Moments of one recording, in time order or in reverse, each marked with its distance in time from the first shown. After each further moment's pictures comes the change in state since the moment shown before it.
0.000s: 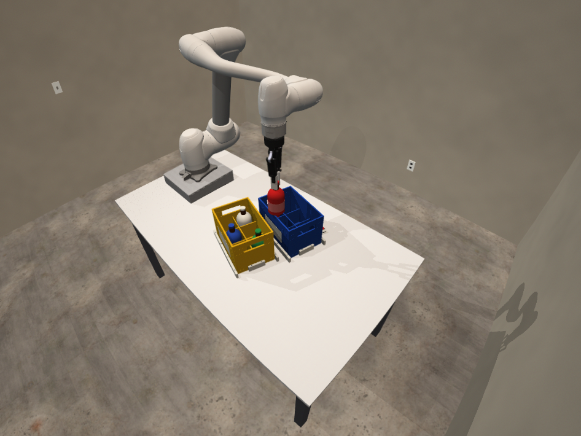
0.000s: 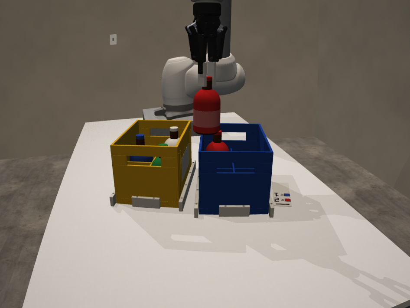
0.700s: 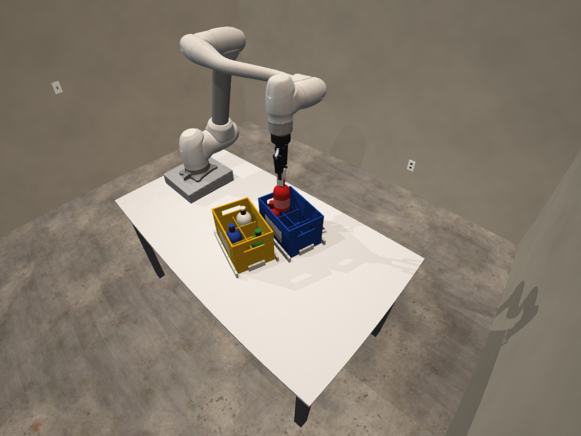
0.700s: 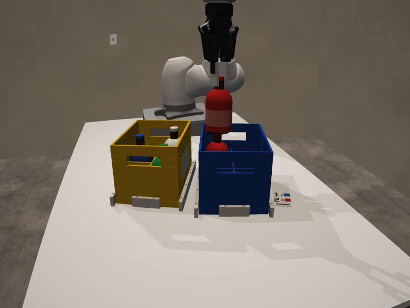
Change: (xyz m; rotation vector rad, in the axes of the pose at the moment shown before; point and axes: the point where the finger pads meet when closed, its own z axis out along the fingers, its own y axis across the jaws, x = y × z) arm 0.016 -0.029 0.000 0.000 0.000 0.000
